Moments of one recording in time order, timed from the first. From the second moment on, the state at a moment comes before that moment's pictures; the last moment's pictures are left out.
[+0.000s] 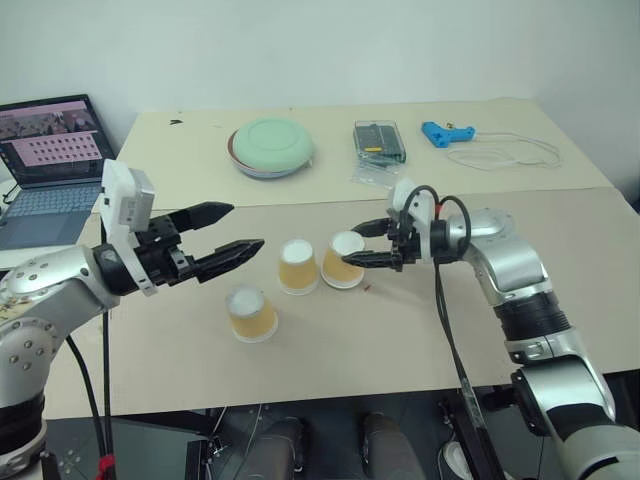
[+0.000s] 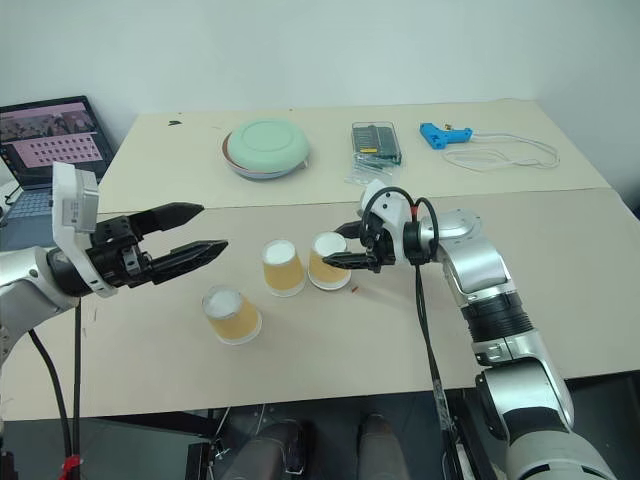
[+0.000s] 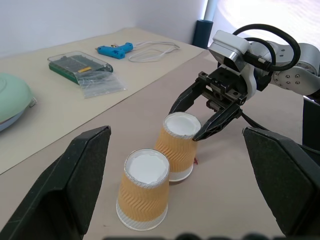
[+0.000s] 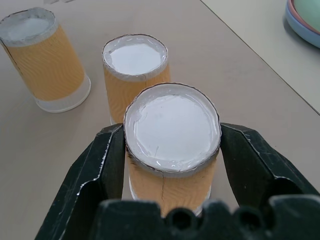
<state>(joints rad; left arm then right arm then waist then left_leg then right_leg) -0.28 0.88 0.37 -0.51 -1.07 0.83 -0.64 -0.80 -0.52 0.20 0.21 0.21 0.42 1.16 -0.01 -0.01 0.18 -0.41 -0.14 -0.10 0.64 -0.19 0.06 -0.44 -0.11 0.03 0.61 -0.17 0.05</state>
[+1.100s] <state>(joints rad) -0.28 0.90 0.37 -0.51 -1.10 0.84 -0.62 -0.77 -0.47 0.22 0.28 0.18 0.37 1.13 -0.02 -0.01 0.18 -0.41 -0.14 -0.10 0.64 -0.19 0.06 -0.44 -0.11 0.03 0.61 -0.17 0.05</state>
